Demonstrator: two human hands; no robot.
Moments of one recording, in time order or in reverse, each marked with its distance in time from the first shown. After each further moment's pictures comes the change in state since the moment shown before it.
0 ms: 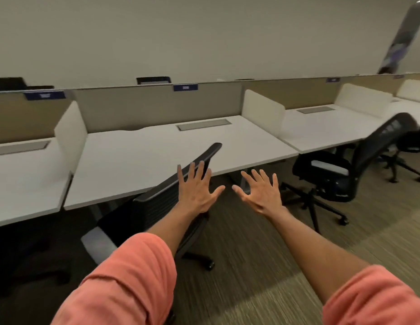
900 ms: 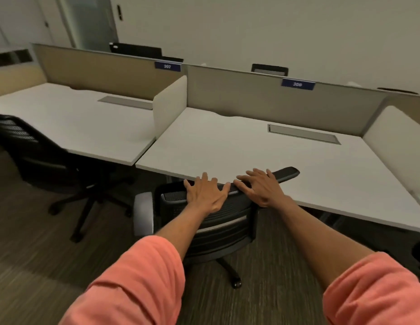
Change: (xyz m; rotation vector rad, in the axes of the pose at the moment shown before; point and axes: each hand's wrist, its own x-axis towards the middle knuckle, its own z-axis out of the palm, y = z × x) left_hand 0.068 -0.058 0.043 -0.210 -0.127 -0.727; right_hand 0.219 -0.092 0.069 0.010 -0.248 -0.781
